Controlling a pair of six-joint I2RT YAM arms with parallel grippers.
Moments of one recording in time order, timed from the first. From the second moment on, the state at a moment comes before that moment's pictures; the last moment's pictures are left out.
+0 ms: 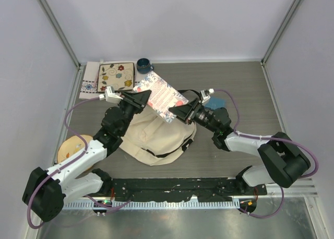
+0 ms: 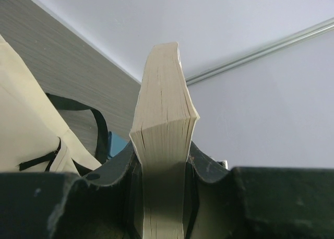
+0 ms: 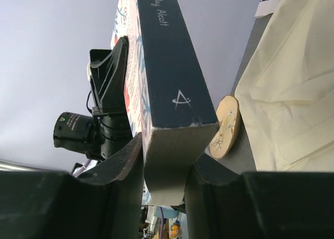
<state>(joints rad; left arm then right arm) -0.61 1.02 0.58 0.53 -0.27 -1.08 0.61 1.39 0.49 1.05 -0.39 1.38</state>
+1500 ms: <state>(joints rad) -0.61 0.95 0.59 0.31 -0.13 -1.02 0.62 1.11 0.53 0.66 -0.22 1.08</state>
